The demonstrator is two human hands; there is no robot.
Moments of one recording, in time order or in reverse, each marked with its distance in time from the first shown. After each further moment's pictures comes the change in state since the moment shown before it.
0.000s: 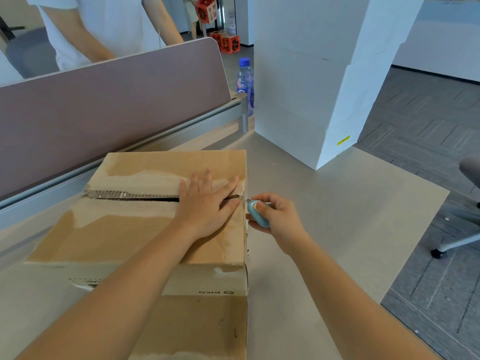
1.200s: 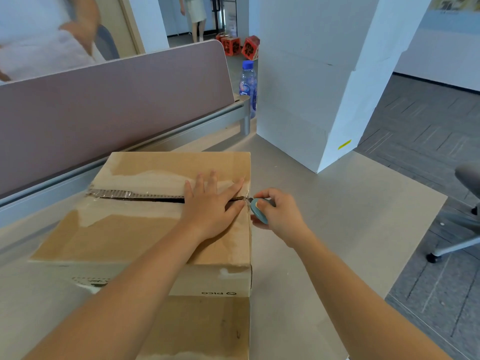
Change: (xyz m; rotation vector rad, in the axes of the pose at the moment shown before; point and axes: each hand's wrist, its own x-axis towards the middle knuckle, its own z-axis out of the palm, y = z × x) left_hand 0.000 0.000 0.002 -0.025 0.011 0.002; right_hand -0.002 -0.017 0.010 -0.310 0.032 -0.073
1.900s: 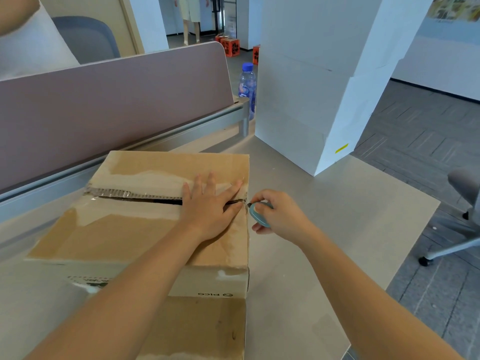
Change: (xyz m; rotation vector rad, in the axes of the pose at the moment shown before) left_hand 0.000 0.000 0.000 0.010 -0.010 -0.014; right_hand -0.001 -0.012 -0.011 -0.314 -0.158 -0.028
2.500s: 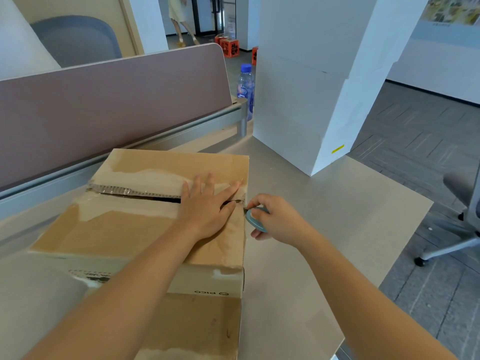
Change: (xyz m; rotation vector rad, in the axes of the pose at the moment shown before) left_hand -0.005 0.000 -0.001 -0.006 0.008 0.019; right_hand -0.014 -0.002 -0.002 -0.073 -0.087 -0.017
